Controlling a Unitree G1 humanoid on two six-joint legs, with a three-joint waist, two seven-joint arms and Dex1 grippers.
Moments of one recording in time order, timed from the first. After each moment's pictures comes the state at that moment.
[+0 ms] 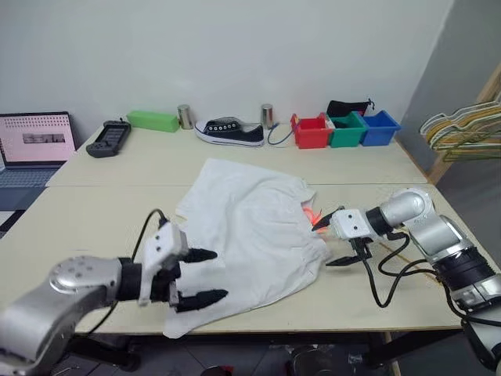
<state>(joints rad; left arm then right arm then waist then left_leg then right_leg) 0.17 0.92 0.13 -0.67 -0.60 0.72 -0.97 -0.61 -0.74 0.40 0.21 -0.03 -0.15 1.43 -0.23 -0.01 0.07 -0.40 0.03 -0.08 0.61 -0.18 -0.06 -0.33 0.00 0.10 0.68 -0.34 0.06</state>
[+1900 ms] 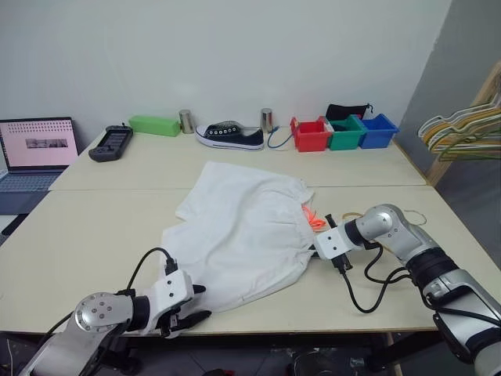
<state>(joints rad) 0.26 0.89 -0.05 -0.32 -0.18 0.24 -0.95 -0.70 -0.59 0.48 0.56 -0.29 -0.49 1.24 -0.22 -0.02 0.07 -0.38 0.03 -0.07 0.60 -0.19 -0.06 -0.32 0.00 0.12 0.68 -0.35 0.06</state>
